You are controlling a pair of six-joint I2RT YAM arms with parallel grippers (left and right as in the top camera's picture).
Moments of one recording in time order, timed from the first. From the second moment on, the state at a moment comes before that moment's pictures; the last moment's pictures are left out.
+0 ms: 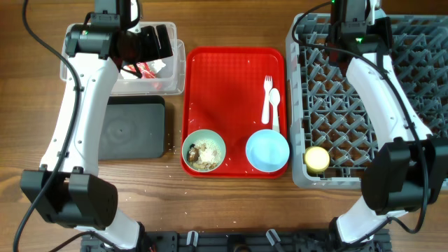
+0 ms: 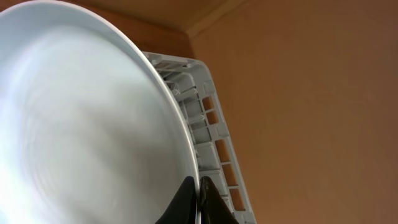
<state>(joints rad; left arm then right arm) -0.10 1.77 1.76 -1.00 0.07 -0.29 0.09 1.84 1.56 -0.52 0.99 -0.28</state>
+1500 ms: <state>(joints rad) -0.18 1.77 1.74 -1.16 0.24 -0.43 0.10 1.48 1.53 -1.06 -0.23 0.39</state>
